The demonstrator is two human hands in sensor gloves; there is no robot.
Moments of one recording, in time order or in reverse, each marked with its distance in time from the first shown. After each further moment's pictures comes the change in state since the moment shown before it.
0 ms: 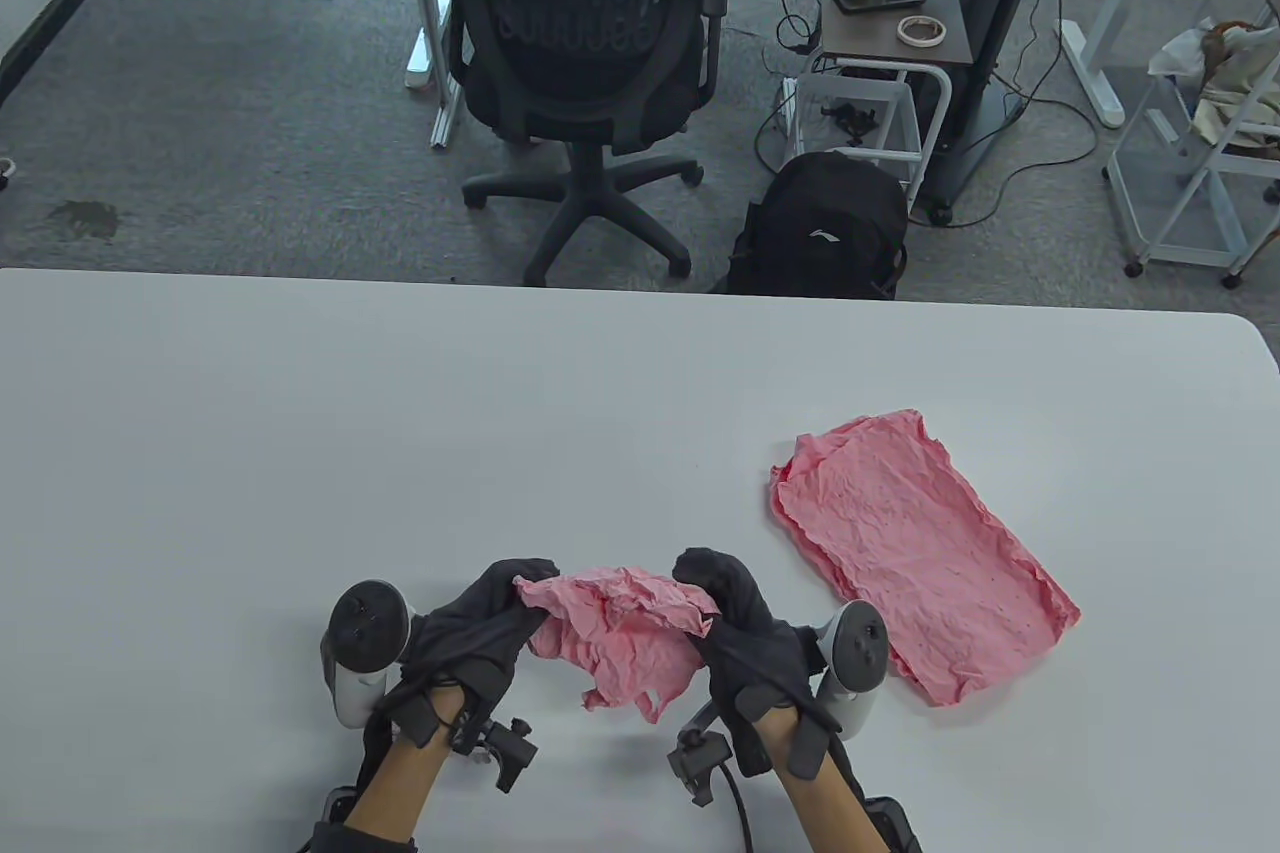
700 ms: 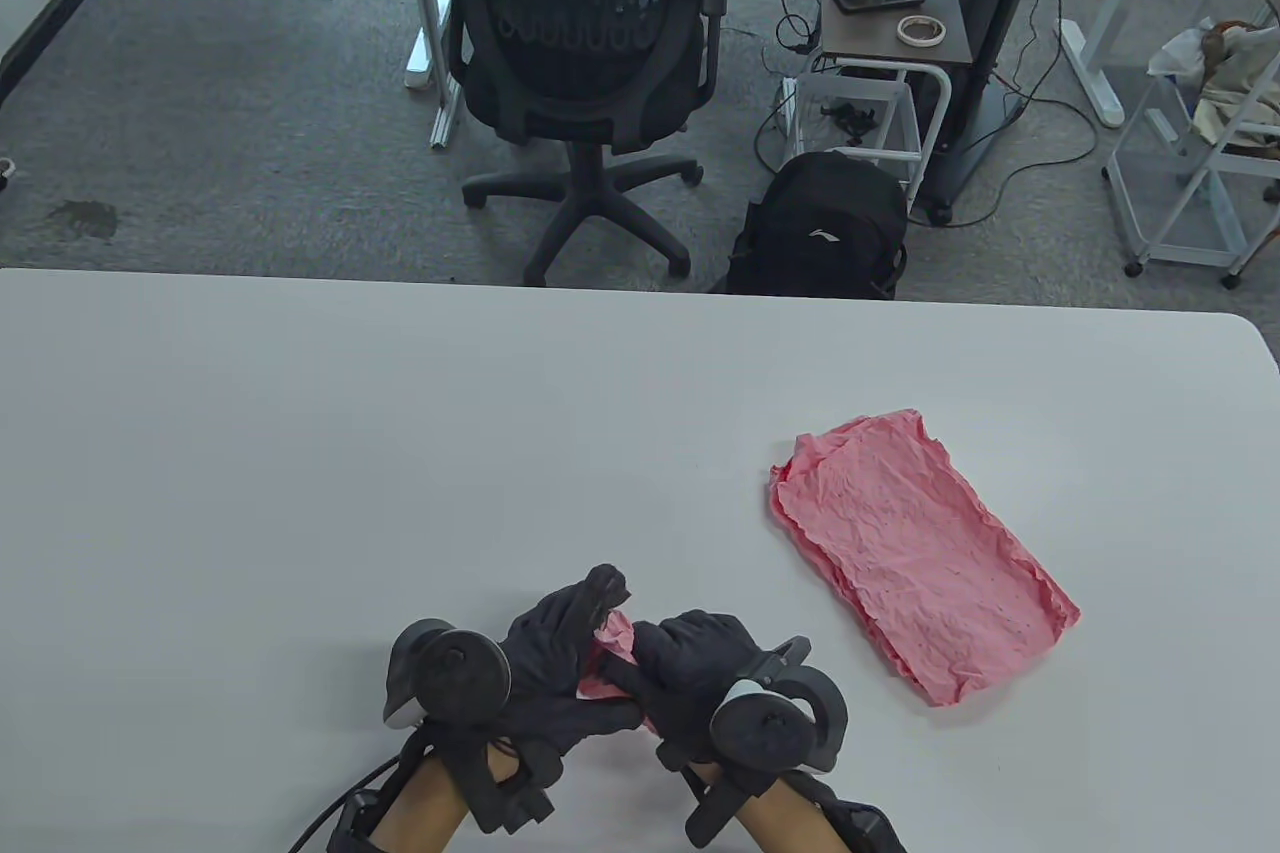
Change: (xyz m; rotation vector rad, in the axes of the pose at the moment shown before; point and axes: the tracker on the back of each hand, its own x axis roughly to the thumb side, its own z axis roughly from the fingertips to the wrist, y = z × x) left_hand 0.044 -0.054 0.005 -0.309 -0.346 -0.364; right_hand 0.034 0.053 0.013 0.041 -0.463 0.930
